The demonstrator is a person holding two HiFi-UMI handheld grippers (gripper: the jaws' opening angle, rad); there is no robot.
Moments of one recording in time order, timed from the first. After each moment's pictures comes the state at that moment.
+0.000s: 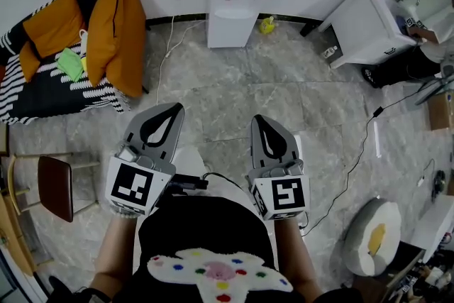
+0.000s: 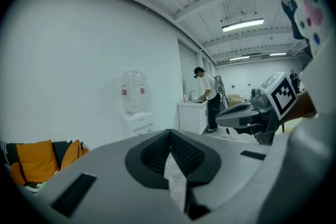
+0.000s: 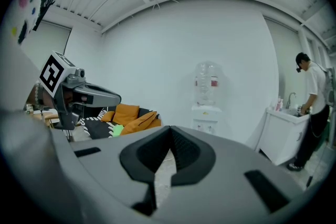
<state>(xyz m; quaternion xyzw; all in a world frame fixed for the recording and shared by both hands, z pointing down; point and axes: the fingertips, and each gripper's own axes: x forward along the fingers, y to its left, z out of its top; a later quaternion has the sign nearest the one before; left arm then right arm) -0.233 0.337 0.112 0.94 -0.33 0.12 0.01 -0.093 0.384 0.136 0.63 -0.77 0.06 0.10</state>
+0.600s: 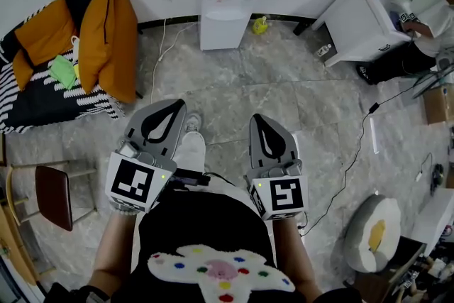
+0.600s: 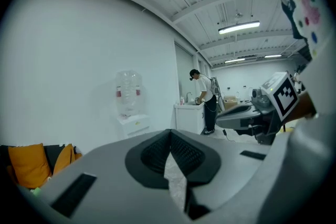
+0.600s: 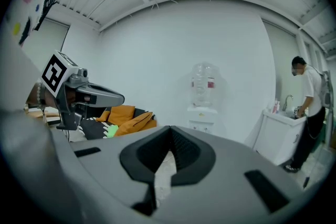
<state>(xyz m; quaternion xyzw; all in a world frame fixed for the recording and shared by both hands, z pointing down) -0.210 0.314 0.110 0.95 -0.31 0.11 0.00 -0.079 0.369 0.137 0.65 -0.75 0.06 0.11</state>
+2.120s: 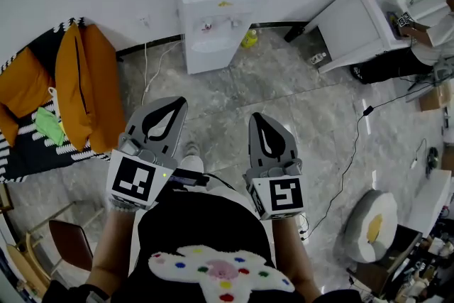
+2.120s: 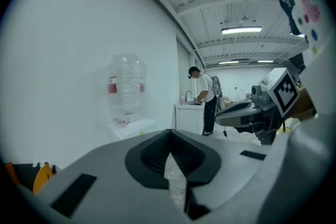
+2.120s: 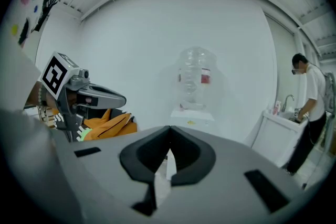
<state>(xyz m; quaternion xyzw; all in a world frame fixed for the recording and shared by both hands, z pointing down) -0.136 0.042 0.115 0.97 -0.24 0.11 0.01 -0.024 0.113 0.130 0.69 -0.71 0.09 0.13</state>
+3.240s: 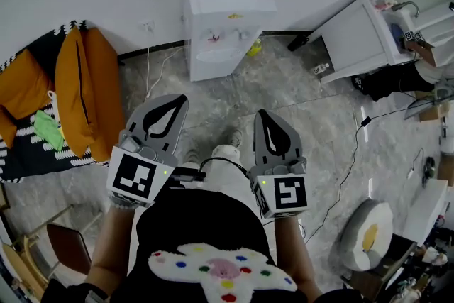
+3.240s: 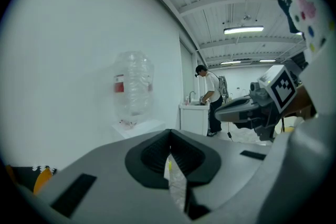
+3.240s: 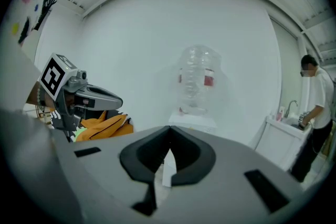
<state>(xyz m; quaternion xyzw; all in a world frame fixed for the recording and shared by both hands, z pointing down) -0.142 -0.013 0.130 0.96 -0.25 0.13 0.00 -0.015 0.056 0.132 0.69 -0.71 0.07 0.14</state>
